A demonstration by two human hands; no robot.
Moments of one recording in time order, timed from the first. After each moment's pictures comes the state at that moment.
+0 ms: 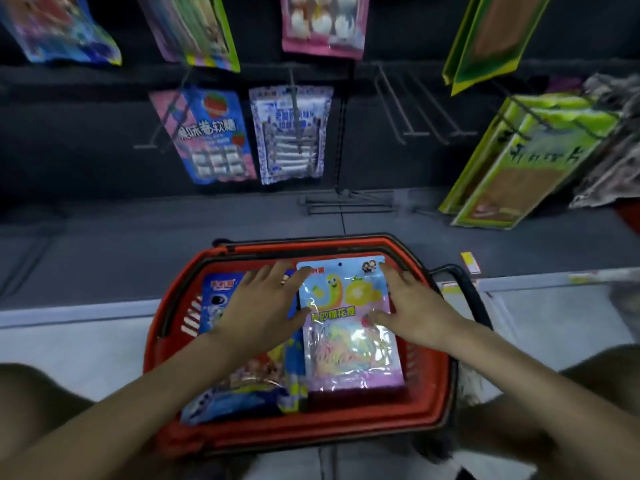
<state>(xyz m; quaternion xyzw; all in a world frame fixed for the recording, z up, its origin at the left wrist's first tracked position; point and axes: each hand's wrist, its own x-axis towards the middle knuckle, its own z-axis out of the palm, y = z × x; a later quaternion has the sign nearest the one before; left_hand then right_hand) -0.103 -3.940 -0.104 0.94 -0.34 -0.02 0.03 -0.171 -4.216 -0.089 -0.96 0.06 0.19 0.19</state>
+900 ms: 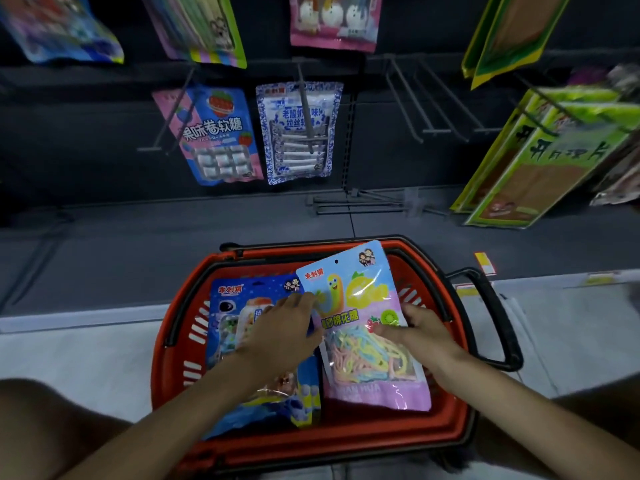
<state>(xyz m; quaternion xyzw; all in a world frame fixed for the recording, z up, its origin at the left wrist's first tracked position) -0.109 -3.951 -0.134 0.94 -0.26 -0.20 0.12 -0.192 -4.190 -0.140 -0.72 0.27 0.12 0.63</state>
